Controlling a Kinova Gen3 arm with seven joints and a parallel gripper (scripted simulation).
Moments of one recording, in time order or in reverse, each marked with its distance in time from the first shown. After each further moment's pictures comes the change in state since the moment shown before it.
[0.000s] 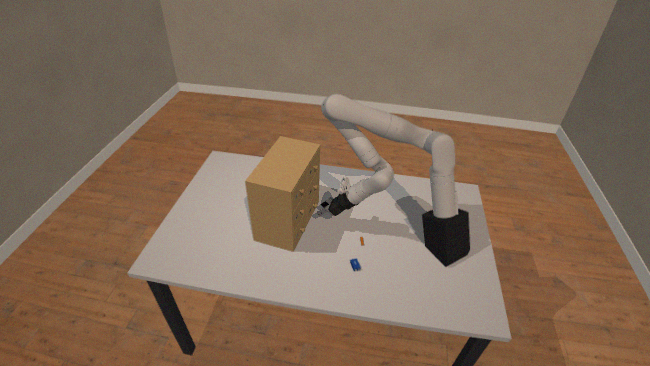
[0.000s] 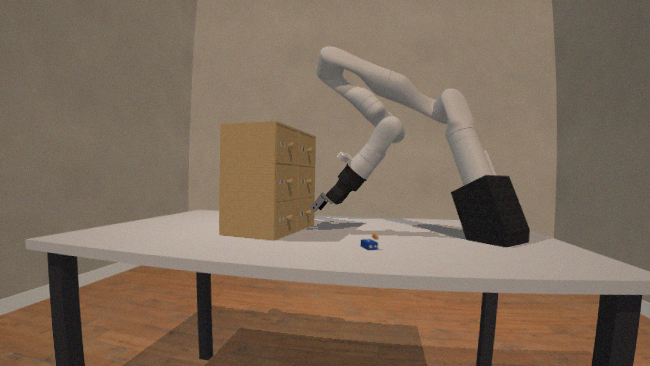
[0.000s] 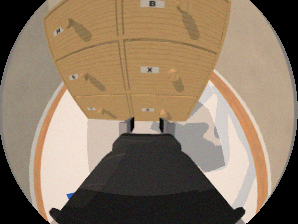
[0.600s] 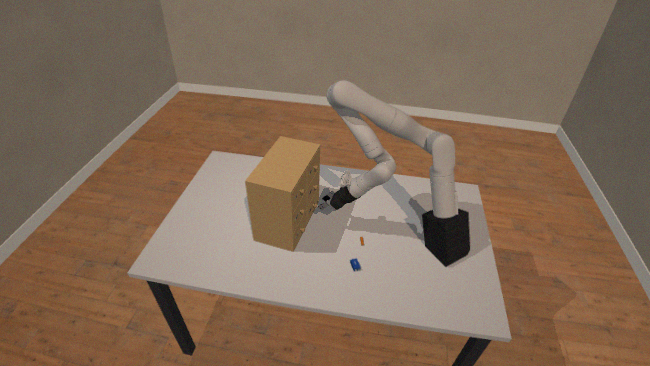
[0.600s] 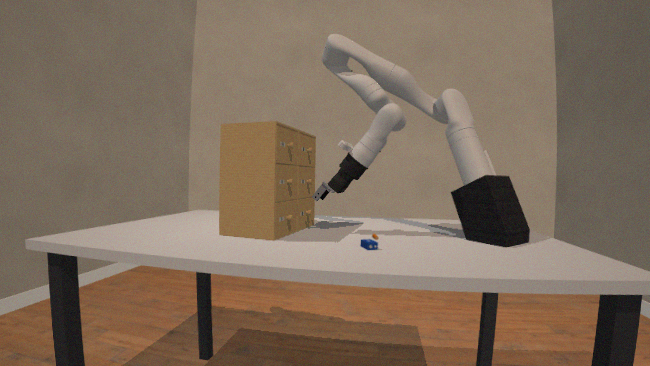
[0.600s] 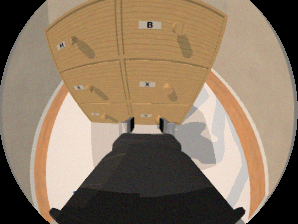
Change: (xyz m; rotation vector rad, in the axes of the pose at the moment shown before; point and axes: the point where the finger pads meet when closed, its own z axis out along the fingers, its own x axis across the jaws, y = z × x) arm 0.003 -0.018 -0.029 -0.014 0.014 -0.002
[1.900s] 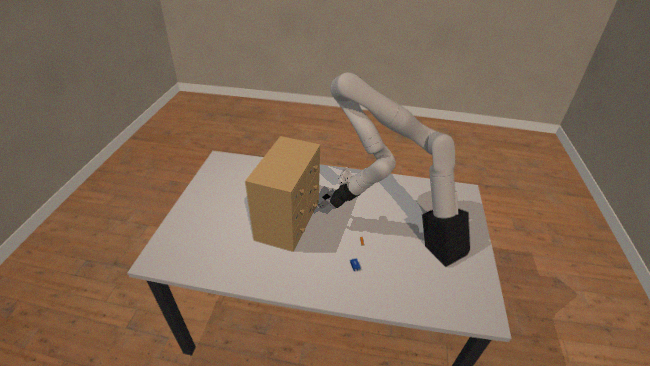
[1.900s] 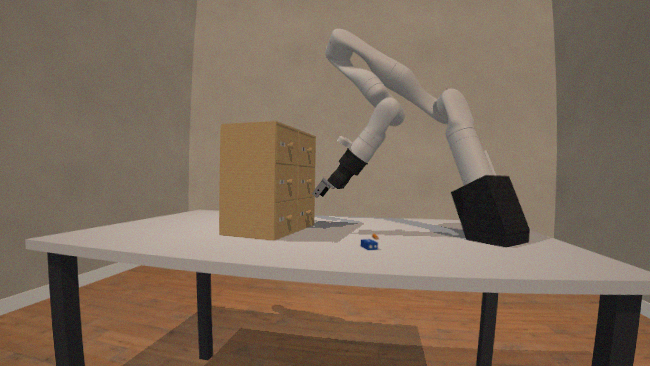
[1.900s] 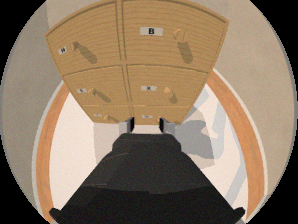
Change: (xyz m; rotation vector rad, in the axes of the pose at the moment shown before) arm -0.003 -0.006 -0.009 -0.024 -0.005 0.002
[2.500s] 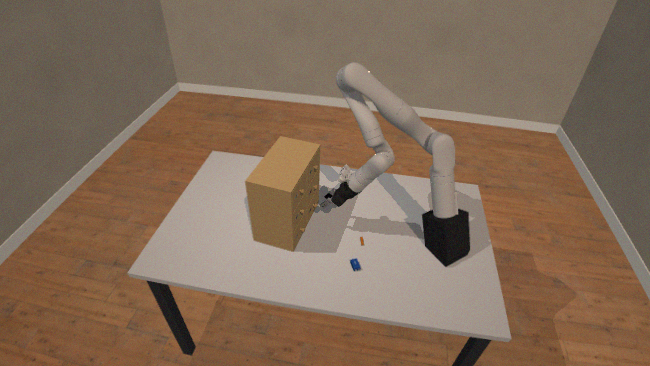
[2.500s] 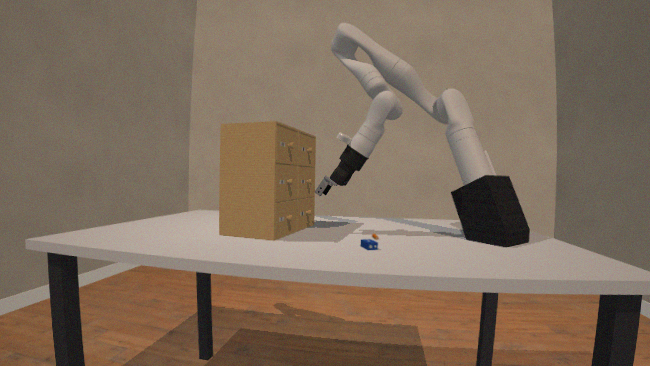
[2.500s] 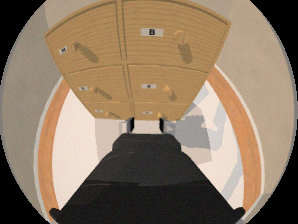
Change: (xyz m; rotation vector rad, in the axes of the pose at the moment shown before) arm 0.000 0.003 -0.010 -0.068 0.000 -0.006
